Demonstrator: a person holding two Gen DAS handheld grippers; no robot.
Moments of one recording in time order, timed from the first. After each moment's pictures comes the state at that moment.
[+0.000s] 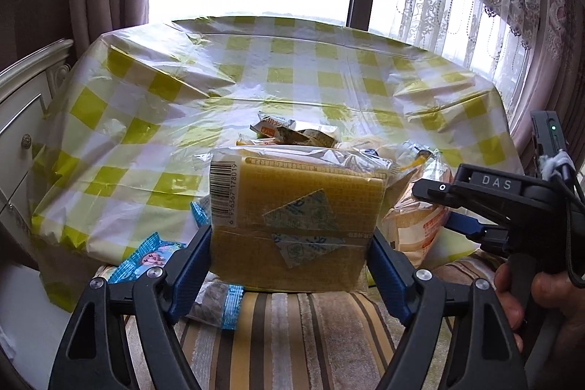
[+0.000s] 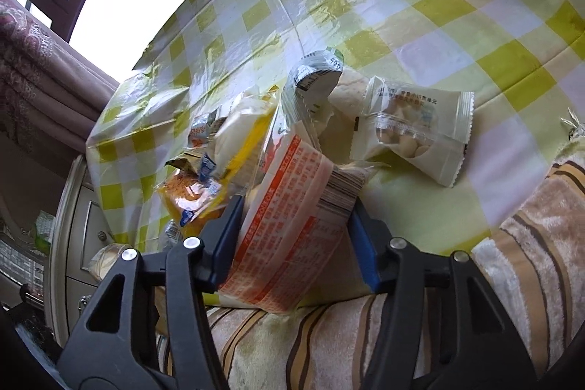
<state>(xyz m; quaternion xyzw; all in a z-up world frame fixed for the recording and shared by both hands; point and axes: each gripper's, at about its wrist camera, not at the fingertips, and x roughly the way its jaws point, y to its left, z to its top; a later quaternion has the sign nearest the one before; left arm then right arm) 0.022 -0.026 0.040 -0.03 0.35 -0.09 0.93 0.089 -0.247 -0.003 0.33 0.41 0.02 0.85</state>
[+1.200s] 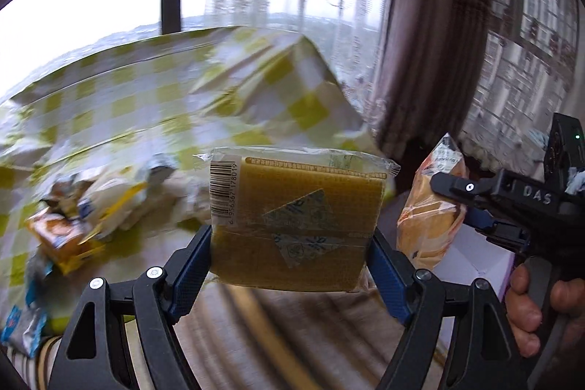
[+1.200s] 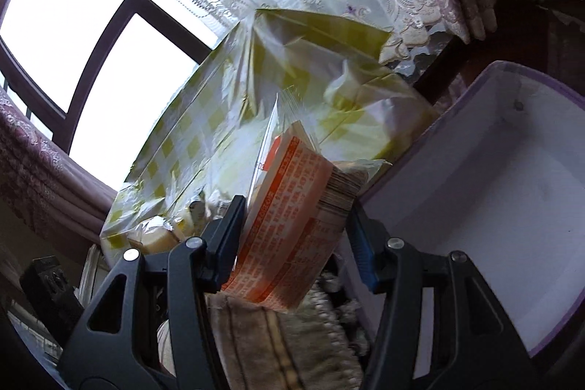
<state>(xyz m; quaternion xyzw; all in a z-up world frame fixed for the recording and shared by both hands) -0.028 -0.247 0.066 0.08 0.33 -0.34 0.88 -0.107 -0.440 0.025 0.40 0.28 -0.12 0.86</state>
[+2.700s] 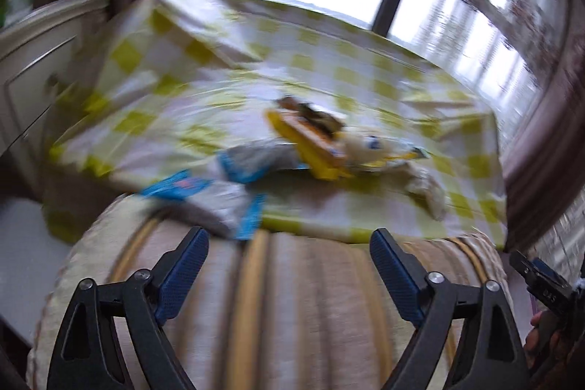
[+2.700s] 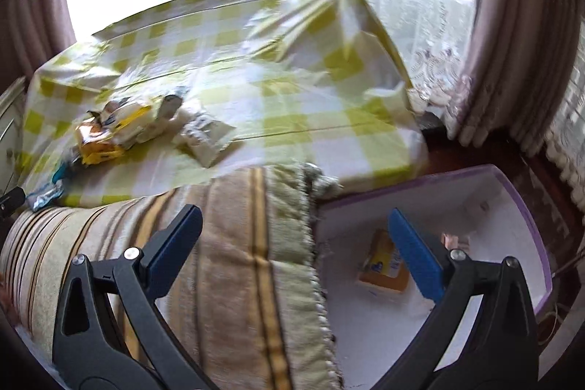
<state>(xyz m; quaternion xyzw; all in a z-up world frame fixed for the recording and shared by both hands) -0.029 0.019 0.044 -0.12 0.38 -0.05 0.92 -0.065 -0.330 0.039 0.04 0.37 -0.11 0.92</state>
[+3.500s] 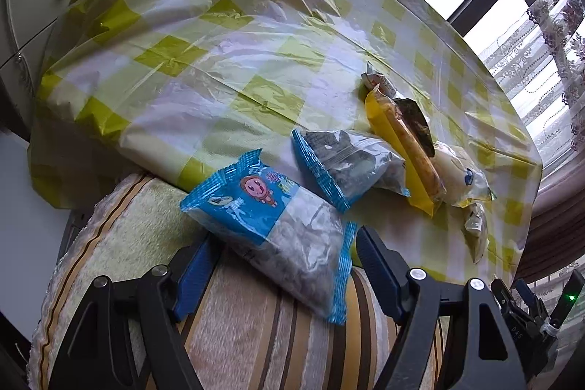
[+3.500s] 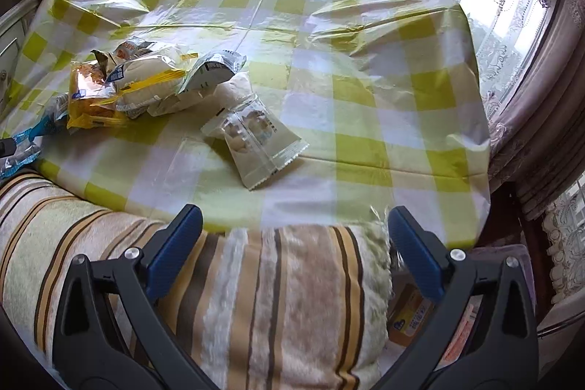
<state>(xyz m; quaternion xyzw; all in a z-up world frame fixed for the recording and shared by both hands) 0.056 0.072 -0.008 -0.22 0.48 -0.01 0.85 0.031 -0.285 0.012 -0.07 0.43 -0.05 0.90</state>
